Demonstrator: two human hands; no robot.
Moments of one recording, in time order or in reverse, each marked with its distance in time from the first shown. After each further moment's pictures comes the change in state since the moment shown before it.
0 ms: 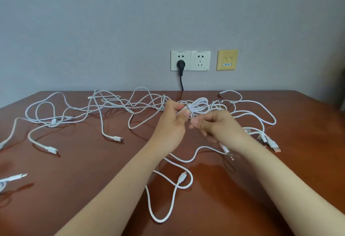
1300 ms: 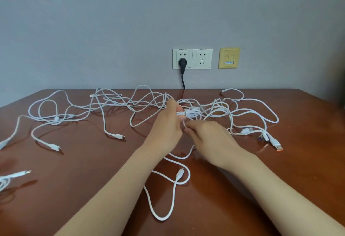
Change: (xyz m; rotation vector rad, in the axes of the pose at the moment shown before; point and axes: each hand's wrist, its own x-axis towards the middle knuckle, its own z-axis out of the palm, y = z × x) left_hand 0.003 -0.014 -0.010 0.415 -0.016 0.084; right_hand -0.012 0.007 0.025 -0.869 0.023 -0.343
